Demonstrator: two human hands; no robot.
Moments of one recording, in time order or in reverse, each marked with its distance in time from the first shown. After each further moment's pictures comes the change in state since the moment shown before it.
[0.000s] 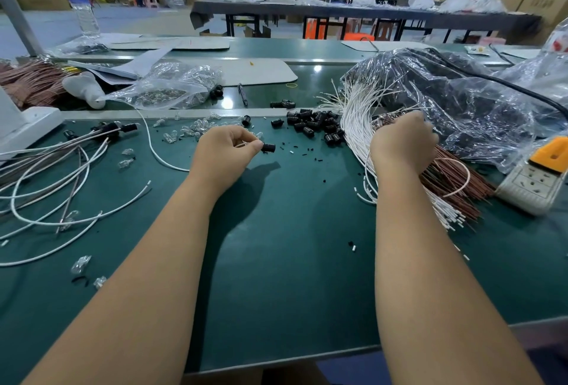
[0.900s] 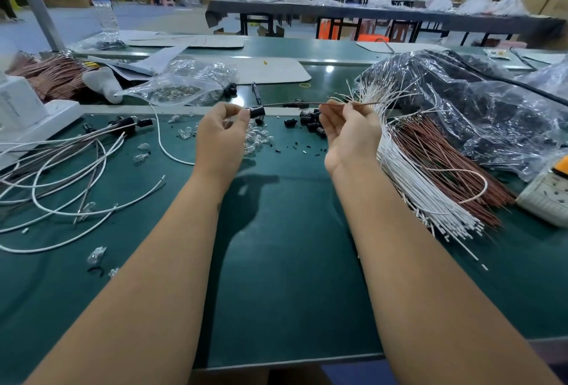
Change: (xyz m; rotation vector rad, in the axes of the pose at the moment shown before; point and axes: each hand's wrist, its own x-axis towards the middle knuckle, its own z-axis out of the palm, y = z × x) left_hand 0.008 0.001 -0.005 -0.346 0.241 -0.015; right_hand -0.052 -0.063 0.026 1.619 -0.458 0.343
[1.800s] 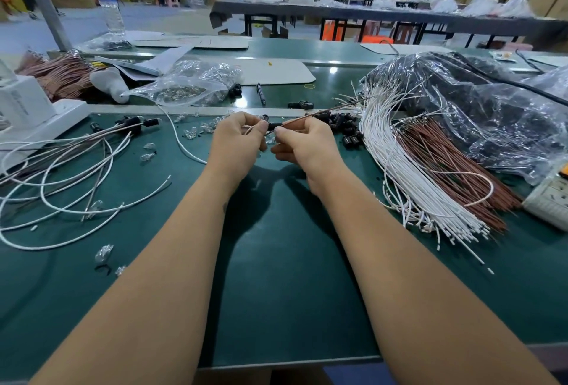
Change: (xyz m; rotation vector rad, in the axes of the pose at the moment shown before) left_hand 0.000 -0.001 0.007 0.046 -0.101 -0.113; right_hand -0.020 0.034 0.006 -0.715 -0.408 0.080
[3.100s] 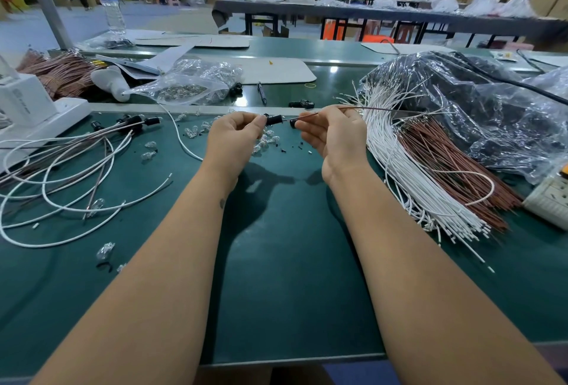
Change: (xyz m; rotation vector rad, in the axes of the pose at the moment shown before) left_hand 0.000 0.001 -0.005 -0.126 0.016 -0.039; right_hand 0.003 -0.015 -0.018 0.458 0.222 -0.019
